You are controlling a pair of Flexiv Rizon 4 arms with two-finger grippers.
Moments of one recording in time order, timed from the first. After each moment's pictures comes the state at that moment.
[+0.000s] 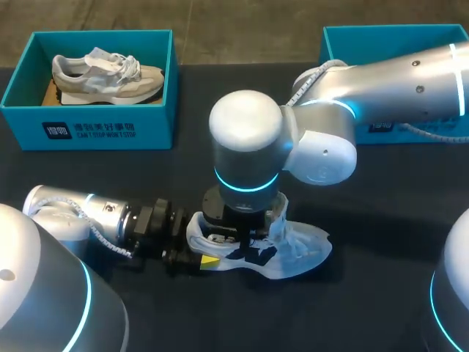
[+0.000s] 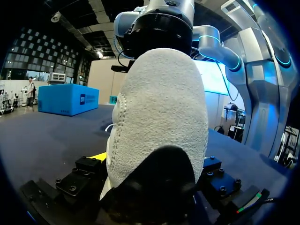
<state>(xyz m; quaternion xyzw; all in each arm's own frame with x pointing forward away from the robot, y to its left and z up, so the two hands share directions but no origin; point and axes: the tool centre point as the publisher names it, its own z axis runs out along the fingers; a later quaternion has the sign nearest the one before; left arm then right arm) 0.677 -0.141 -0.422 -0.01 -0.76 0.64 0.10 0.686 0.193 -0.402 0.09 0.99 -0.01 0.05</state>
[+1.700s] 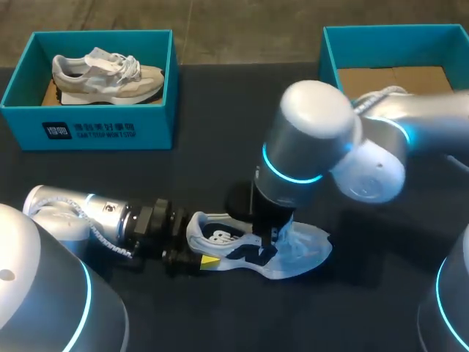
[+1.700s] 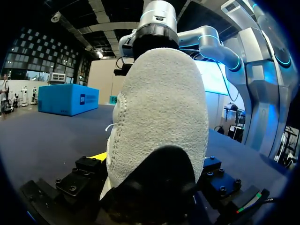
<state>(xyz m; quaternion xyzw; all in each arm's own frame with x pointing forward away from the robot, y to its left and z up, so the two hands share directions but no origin) 0.677 -0.141 -0.421 -0.01 -0.76 0.65 0.10 0.682 0.179 -0.392 0.05 0.99 0.11 0.03</state>
